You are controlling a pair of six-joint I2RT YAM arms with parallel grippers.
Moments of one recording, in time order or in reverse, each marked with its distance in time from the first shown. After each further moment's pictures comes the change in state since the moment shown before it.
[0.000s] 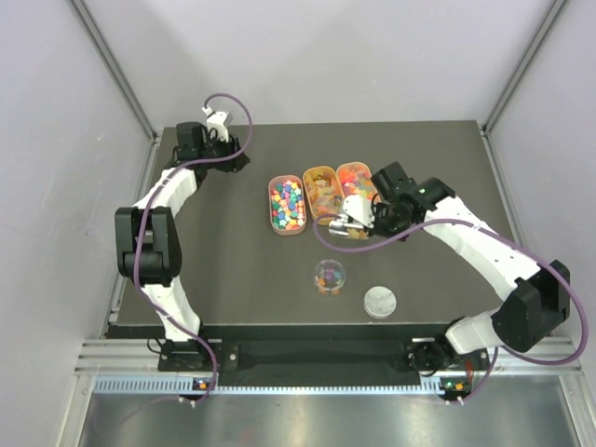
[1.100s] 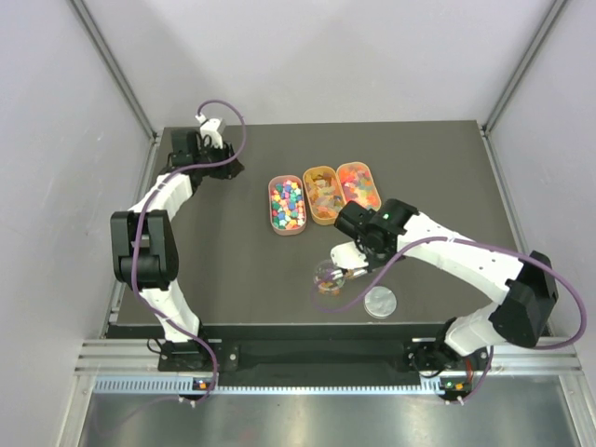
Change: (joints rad) left arm 0.032 -0.040 -0.082 -0.021 -0.008 -0.016; right arm 0.332 0.033 0.000 -0.278 0.374 -0.152
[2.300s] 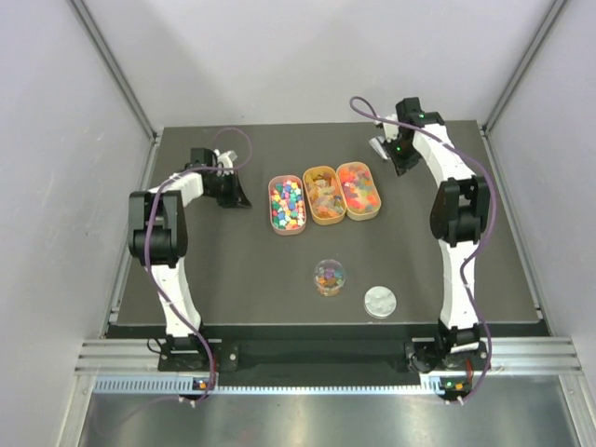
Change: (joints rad) left arm -0.010 0.198 0.040 -0.320 0.049 -0.150; right arm -0.749 0.884 0.917 0.280 -0.336 0.602
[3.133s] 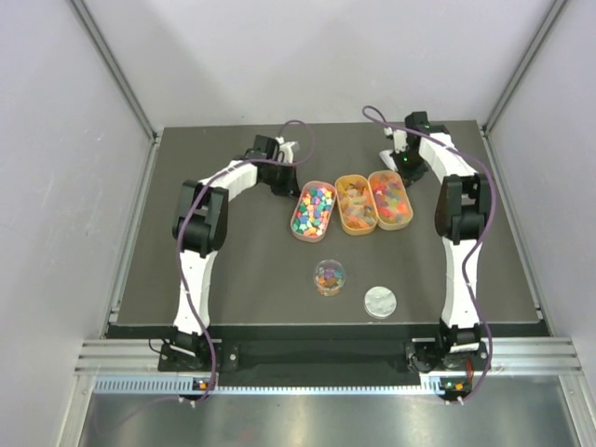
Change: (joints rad) left arm -0.311 0.282 0.386 -0.018 -0.010 -0.017; right arm -0.048 0.077 -0.064 0.096 -0.052 0.077
